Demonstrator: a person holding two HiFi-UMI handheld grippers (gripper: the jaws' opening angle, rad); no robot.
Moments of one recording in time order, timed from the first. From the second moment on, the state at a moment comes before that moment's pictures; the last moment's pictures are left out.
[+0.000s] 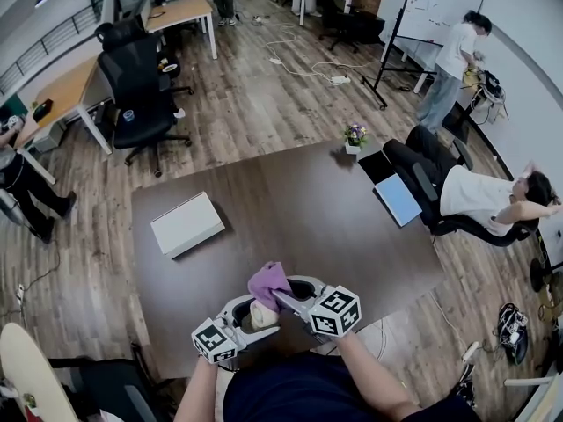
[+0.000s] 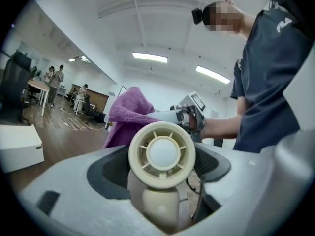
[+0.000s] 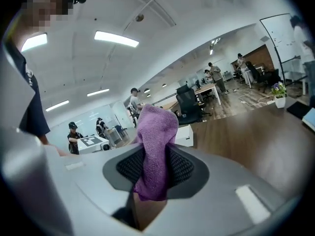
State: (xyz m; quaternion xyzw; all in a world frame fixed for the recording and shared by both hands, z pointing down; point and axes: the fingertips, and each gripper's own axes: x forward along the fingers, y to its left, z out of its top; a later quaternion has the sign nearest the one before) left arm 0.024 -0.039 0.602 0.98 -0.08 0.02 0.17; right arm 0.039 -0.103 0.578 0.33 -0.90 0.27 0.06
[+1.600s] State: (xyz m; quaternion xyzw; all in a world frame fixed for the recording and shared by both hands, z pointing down) left arm -0.117 -0.111 0.494 0.80 -0.16 -0.49 0.32; right arm -0.026 -0.034 0.549 0.19 -0.95 0.25 0.09
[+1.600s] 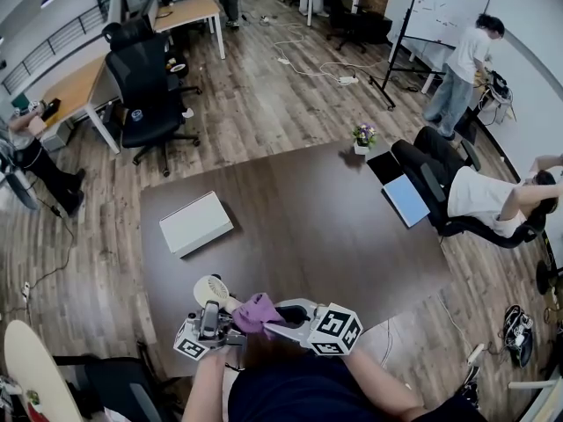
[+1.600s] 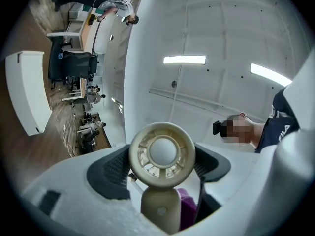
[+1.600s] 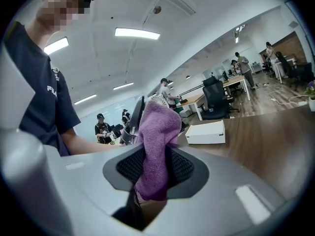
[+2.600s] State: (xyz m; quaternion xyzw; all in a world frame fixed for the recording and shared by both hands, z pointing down) left arm -0.097 -0.069 0.466 0.81 -0.07 -0.50 0.29; right arm -0.017 -0.059 0.568 0.29 -0.91 0.27 0.14
